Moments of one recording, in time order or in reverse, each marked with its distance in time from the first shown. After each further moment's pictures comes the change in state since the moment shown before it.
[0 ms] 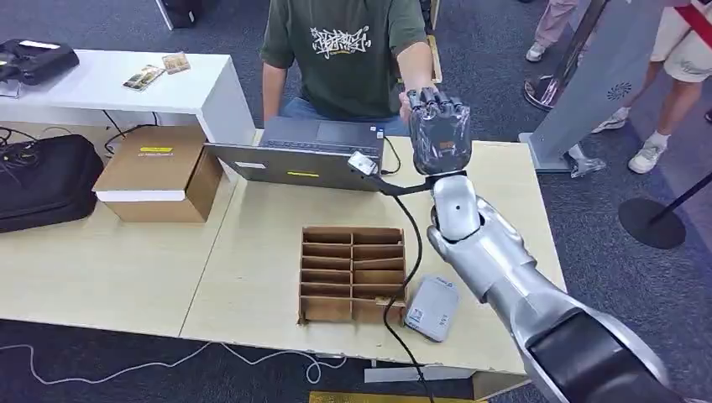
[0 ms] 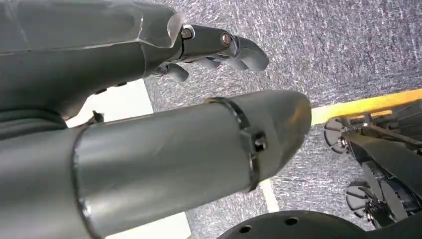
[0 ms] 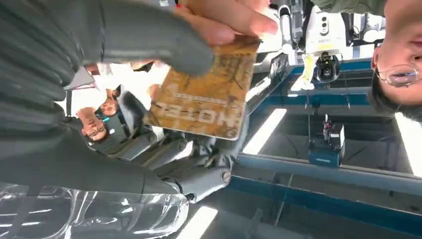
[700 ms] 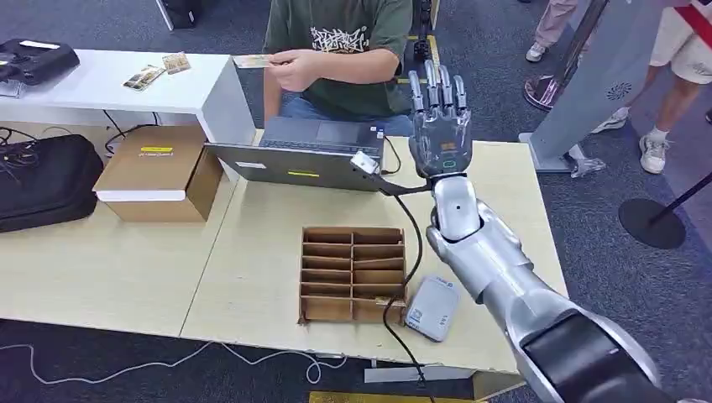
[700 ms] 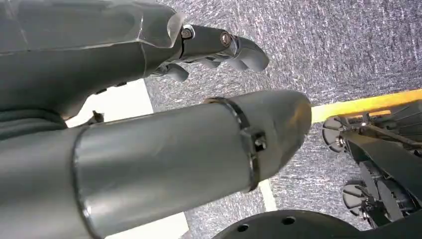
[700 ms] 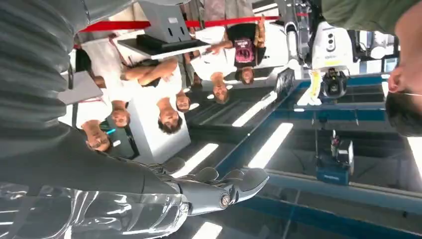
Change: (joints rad) left arm 0.001 0.000 0.000 0.000 0.026 -0.001 0.001; right arm 0.012 0.030 -0.086 0.049 0.000 0.000 -0.052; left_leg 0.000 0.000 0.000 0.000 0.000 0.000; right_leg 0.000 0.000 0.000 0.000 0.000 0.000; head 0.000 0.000
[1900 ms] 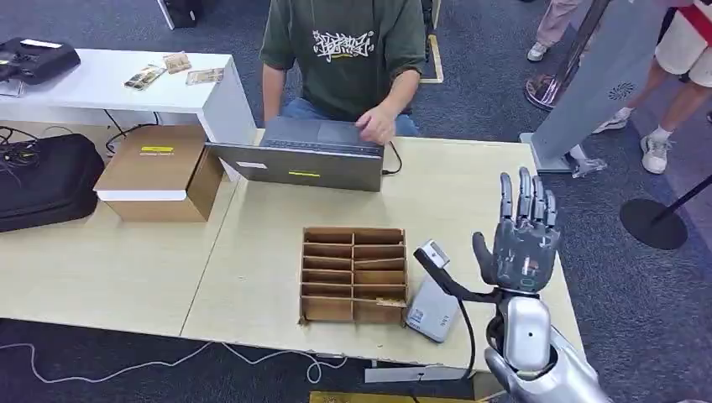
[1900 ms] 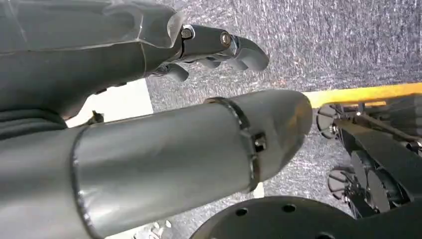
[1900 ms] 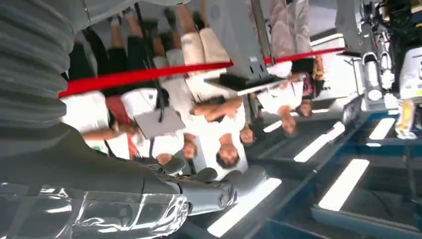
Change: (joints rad) left arm 0.036 -0.015 0.011 0.001 0.121 -0.002 -0.033; right arm 0.699 -0.364 -0.044 -0.945 -0.009 0.261 0.312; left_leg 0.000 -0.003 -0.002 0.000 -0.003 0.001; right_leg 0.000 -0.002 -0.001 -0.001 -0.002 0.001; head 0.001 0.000
